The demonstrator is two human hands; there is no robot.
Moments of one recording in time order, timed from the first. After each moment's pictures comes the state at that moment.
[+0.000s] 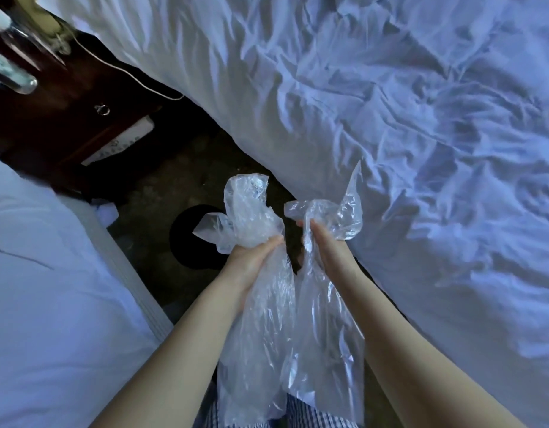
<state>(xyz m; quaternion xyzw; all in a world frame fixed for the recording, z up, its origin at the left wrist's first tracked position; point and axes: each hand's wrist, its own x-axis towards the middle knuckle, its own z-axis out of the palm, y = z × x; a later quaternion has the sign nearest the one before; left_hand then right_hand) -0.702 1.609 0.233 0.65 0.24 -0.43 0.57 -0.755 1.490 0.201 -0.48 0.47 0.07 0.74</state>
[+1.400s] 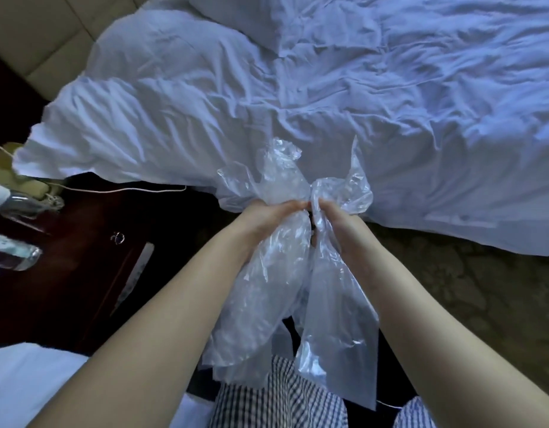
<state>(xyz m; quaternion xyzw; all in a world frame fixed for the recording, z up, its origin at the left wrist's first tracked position) -0.497 1.734 0.185 0.73 -0.27 -0.50 0.37 -0.629 1.685 0.164 -0.34 0.51 -0.24 0.75</state>
